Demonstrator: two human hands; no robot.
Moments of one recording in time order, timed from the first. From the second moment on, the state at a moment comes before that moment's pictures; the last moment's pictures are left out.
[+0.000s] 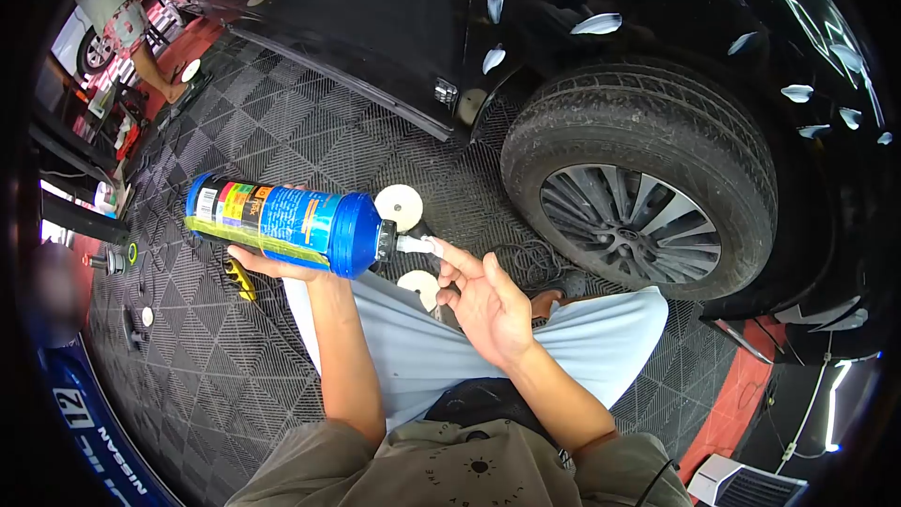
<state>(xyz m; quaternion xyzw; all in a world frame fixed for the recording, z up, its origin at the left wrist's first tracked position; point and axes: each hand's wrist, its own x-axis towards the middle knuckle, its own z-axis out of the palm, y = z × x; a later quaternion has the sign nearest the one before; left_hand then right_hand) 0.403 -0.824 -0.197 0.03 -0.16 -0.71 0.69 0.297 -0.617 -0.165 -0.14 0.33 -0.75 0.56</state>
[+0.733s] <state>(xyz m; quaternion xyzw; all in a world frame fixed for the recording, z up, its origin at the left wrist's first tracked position) 0.401 -0.879 -0.256 0.10 -0.03 -0.82 0.56 0.143 -0.750 0.002 -0.48 0.72 -0.17 -0.47</state>
